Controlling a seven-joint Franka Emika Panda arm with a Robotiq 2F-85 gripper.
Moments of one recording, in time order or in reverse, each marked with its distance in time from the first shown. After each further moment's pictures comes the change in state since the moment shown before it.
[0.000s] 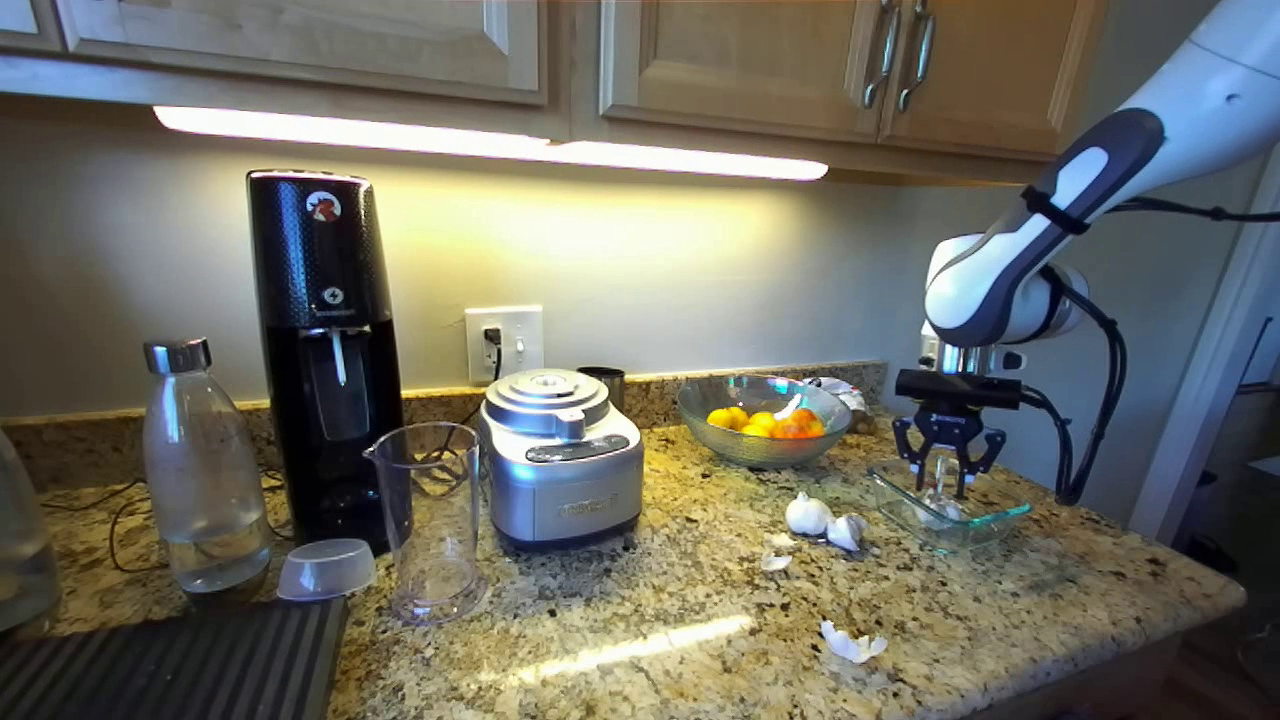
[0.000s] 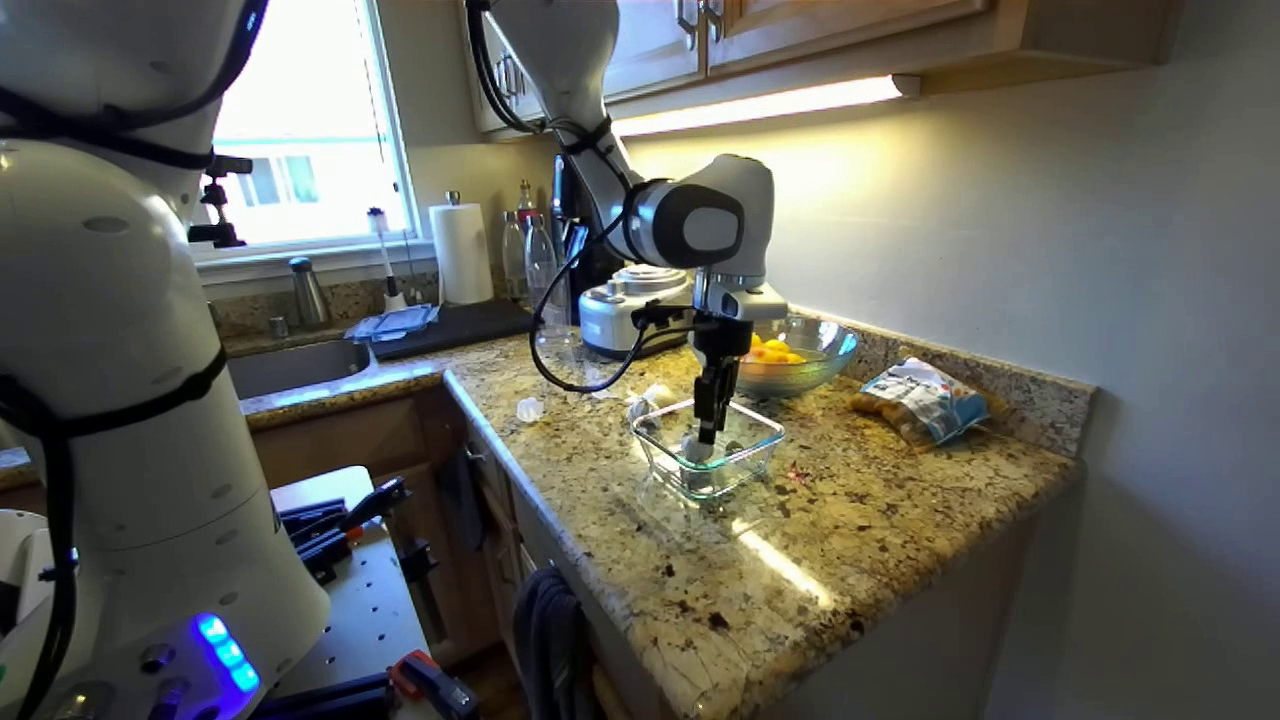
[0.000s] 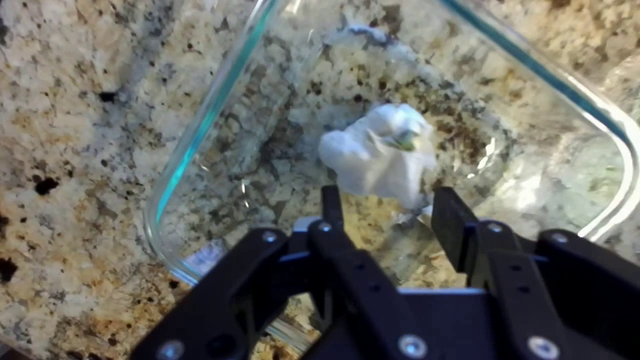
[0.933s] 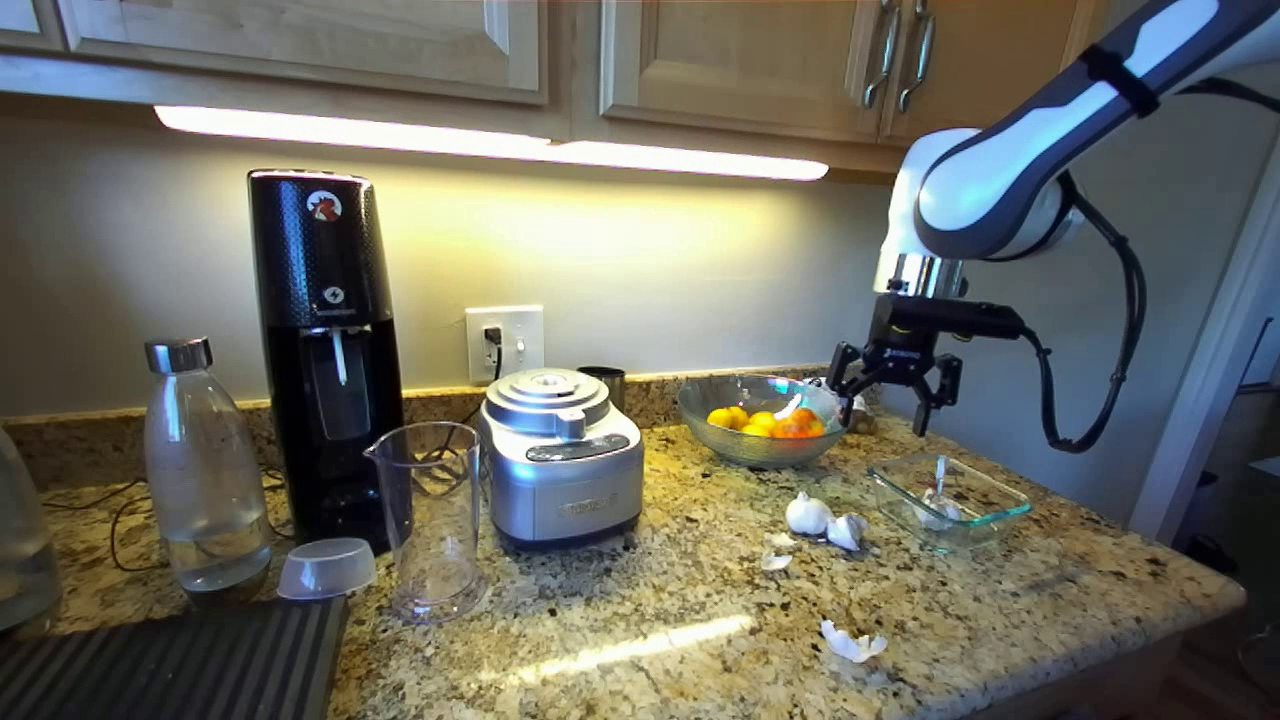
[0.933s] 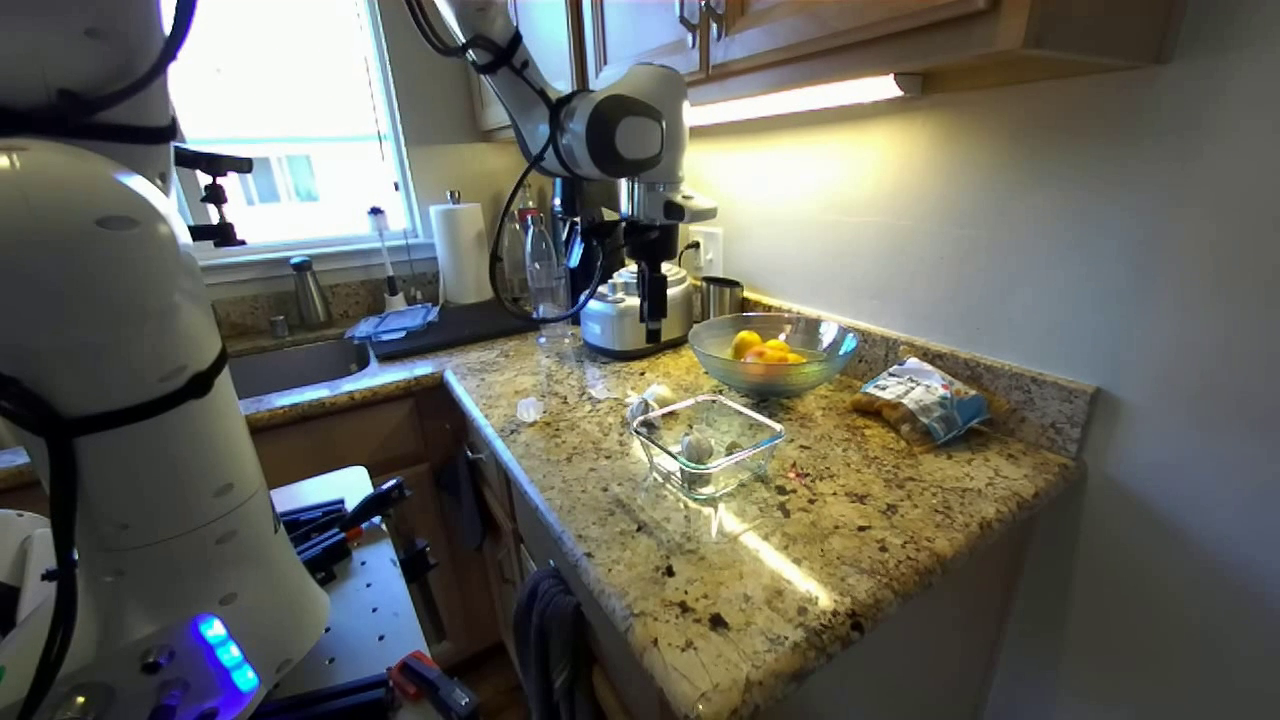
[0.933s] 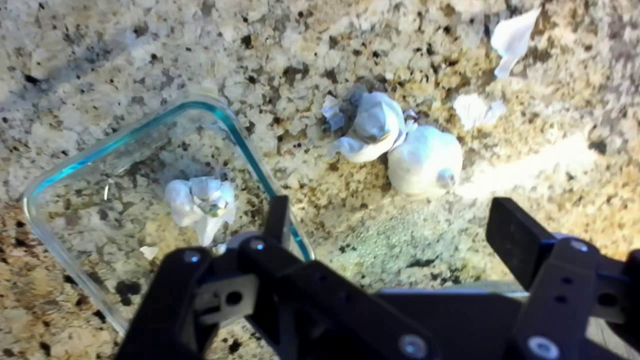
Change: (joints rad) arm 0.035 -0.230 0.200 -0.044 -0.007 -0.069 -0.272
